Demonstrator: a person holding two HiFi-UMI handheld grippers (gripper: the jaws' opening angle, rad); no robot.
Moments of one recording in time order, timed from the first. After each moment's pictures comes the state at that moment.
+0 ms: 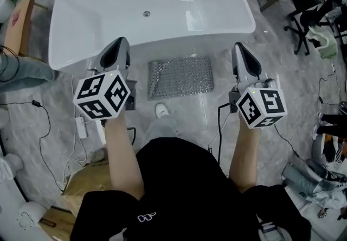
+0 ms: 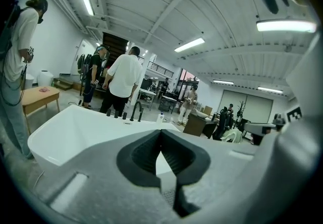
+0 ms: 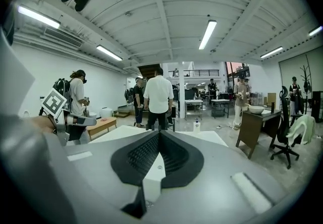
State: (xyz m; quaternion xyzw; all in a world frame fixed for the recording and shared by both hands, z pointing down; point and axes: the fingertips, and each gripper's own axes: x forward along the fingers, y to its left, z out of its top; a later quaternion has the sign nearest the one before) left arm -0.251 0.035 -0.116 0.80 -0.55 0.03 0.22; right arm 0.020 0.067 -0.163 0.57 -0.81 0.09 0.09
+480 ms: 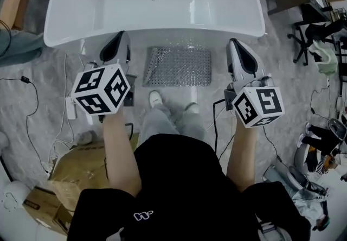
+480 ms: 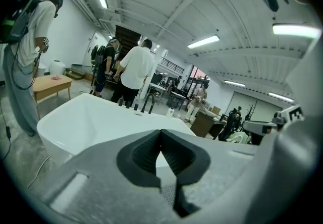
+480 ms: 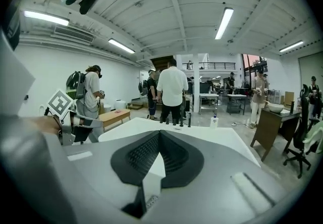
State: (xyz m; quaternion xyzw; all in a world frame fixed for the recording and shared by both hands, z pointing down) left arm -0.300 0.028 -0.069 0.77 -0.58 0.04 0.28; right arm -0.054 0.031 -0.134 0.50 -0.85 0.09 0.13
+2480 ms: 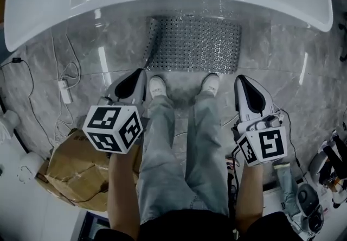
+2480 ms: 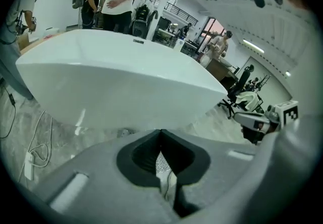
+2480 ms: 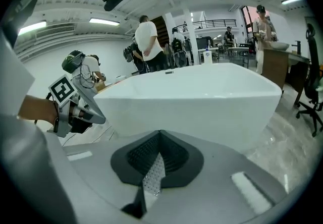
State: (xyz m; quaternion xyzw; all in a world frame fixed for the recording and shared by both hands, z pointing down) left arm -0.122 0.051 0.307 0.69 -0.51 0.24 0.44; right arm 0.096 0.023 0.264 0.44 -0.83 0.26 0.24
